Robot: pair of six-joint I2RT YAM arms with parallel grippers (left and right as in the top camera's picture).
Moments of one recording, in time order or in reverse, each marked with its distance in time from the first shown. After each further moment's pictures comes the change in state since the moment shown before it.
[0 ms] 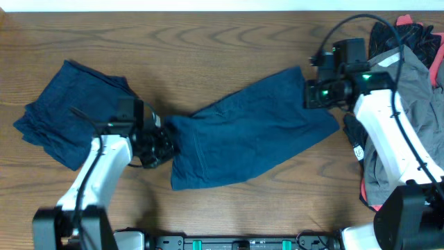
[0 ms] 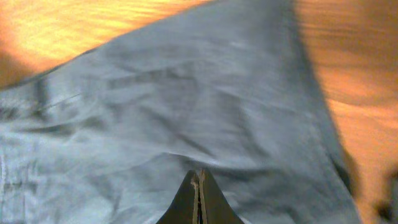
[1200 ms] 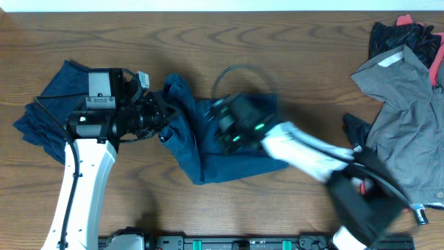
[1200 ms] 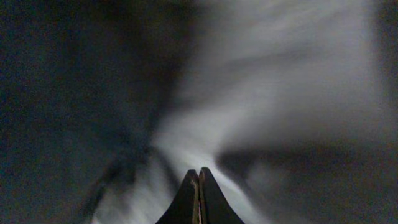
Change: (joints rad) left arm 0.000 -0.135 0.270 -0.040 0.117 -0.103; right arm 0.539 0.167 -0.232 0.500 -0.061 0.128
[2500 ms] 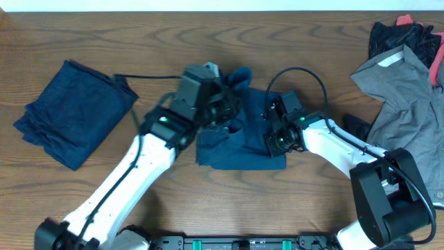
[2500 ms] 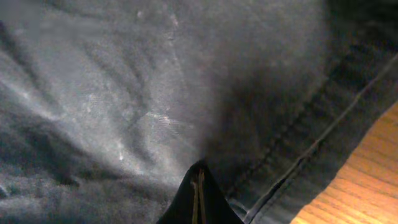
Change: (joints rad) left arm -0.533 0.133 0.003 0.449 -0.325 -0.349; right arm -0.260 -0.063 -0.174 -0.203 0.142 -0.095
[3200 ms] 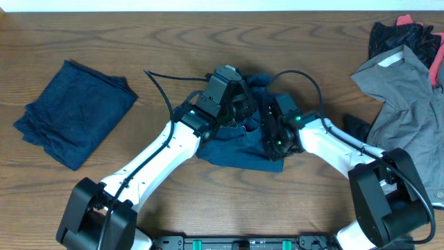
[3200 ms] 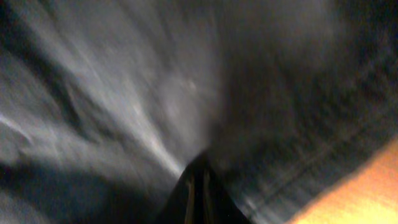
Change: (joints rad) left arm -0.066 0.178 0.000 0.150 -0.045 -0.083; right arm 0.013 0.000 0.043 -0.145 -0.003 0.027
